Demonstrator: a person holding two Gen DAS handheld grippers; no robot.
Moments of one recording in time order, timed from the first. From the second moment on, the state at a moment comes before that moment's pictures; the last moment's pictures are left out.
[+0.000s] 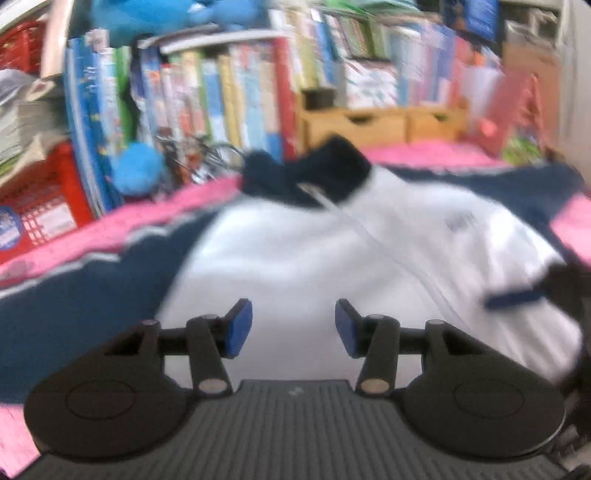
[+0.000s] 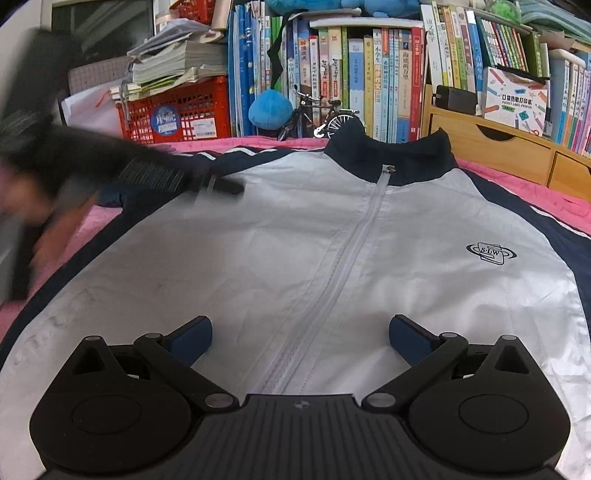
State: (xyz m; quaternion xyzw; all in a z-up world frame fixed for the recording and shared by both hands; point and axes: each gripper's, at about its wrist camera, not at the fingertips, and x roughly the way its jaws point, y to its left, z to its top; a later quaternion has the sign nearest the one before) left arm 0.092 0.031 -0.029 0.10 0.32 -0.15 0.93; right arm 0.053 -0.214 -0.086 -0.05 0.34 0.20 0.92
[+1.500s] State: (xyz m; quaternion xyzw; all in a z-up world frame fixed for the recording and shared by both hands) left arm -0.134 0.047 -0.007 0.02 0.33 -0.03 0.94; right arm -0.175 -0.328 -0.052 -0.05 0.29 -0.04 0.96
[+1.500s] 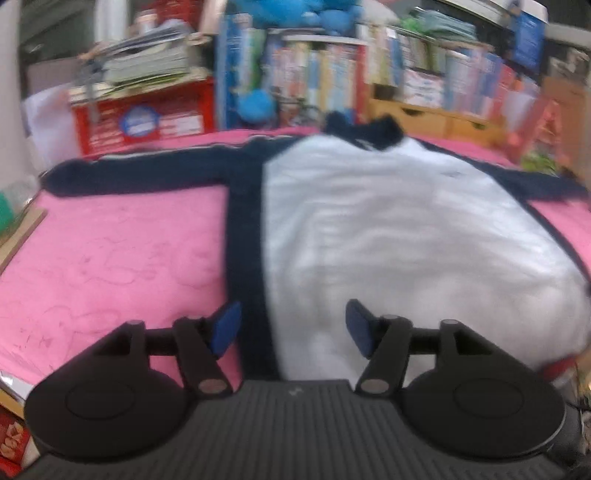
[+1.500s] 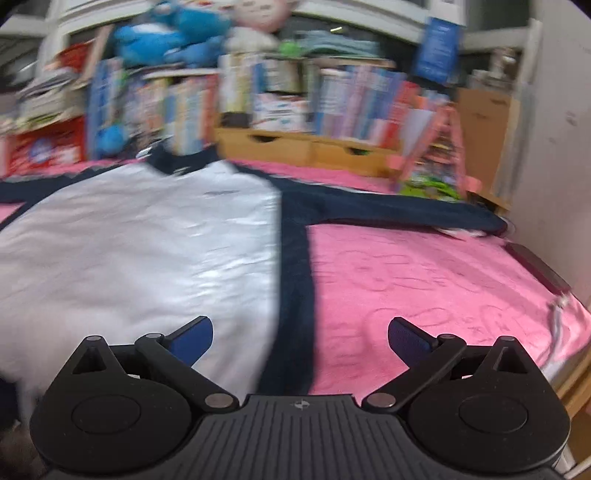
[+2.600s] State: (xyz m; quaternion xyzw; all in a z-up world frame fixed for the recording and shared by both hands) left arm -0.166 -0.009 -0.040 0.08 0.43 -0.09 0.89; right arm -0.208 -0.239 -0.061 -0.02 0.44 0.08 0.89
